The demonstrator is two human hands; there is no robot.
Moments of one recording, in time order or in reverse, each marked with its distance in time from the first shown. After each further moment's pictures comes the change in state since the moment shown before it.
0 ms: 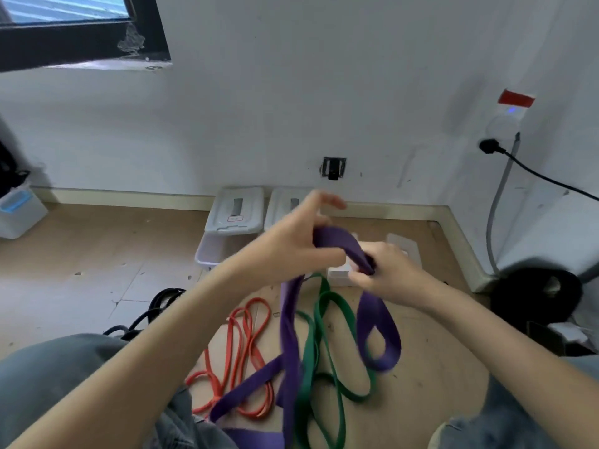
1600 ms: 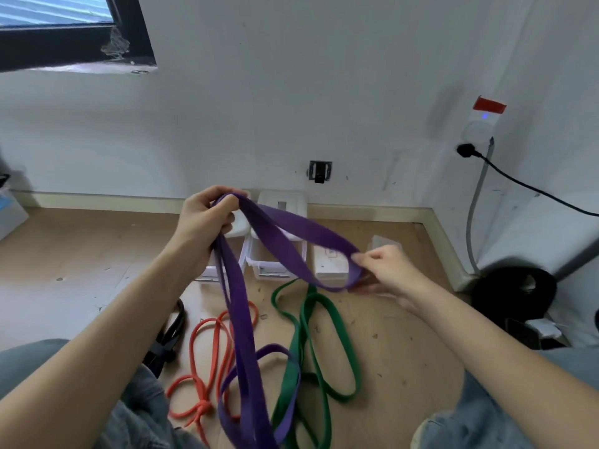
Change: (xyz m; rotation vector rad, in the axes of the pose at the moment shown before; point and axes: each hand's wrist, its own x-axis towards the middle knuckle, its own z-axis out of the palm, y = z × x) left_hand 0.008 -0.061 -0.048 -0.425 0.704 -0.170; right_hand -0.004 0.029 -0.003 0.686 0.093 0.583
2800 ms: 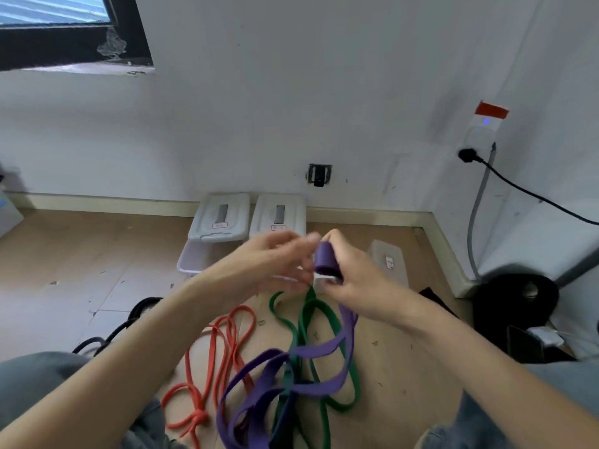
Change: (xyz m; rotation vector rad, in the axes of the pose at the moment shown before) left_hand -0.044 0.014 0.040 0.134 -0.656 -0.312; right_hand -0.025 -0.033 0.027 -0.441 -0.194 -0.597
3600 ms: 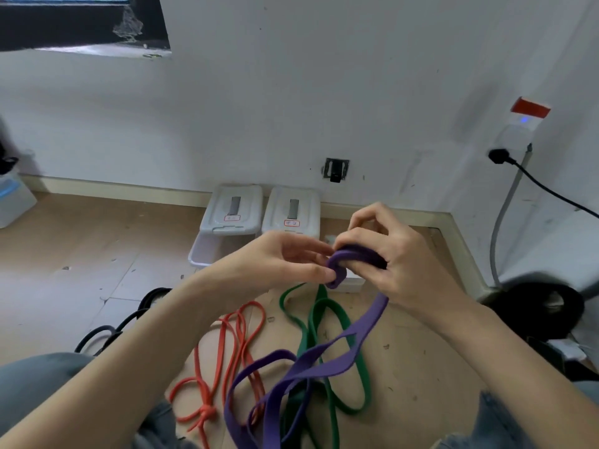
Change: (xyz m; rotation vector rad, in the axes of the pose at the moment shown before) left_hand -0.004 0.006 -0.018 0.262 -0.051 0.059; right_hand 0.005 -0.012 -0.017 -0.347 0.255 -0.320
